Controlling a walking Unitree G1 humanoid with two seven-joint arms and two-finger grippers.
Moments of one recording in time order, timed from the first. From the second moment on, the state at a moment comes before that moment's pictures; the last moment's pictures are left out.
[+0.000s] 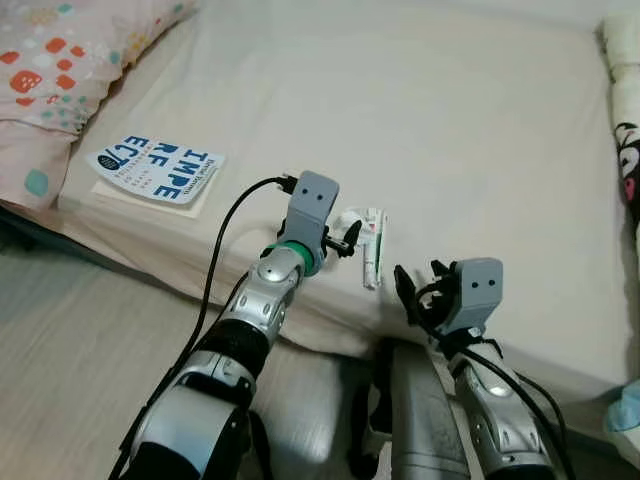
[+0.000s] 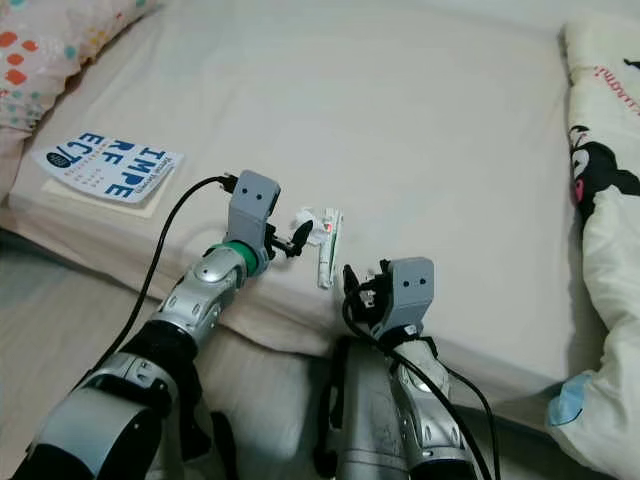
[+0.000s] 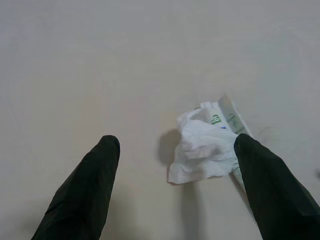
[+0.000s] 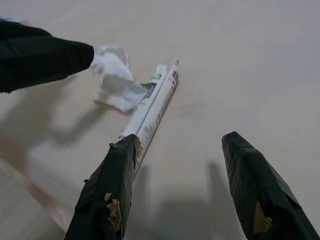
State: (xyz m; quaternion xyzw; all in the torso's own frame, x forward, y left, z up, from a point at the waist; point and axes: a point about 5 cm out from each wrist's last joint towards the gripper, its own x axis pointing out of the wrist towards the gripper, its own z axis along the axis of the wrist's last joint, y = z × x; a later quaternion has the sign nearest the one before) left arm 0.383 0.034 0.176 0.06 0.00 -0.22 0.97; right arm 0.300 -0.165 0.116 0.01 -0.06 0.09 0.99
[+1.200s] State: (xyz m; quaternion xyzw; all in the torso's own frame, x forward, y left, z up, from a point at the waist) left arm 0.387 -0.004 0.209 0.04 -0.04 -0.26 0.96; right arm 0.248 -0.200 0.122 -0.01 -0.05 0.00 1.00
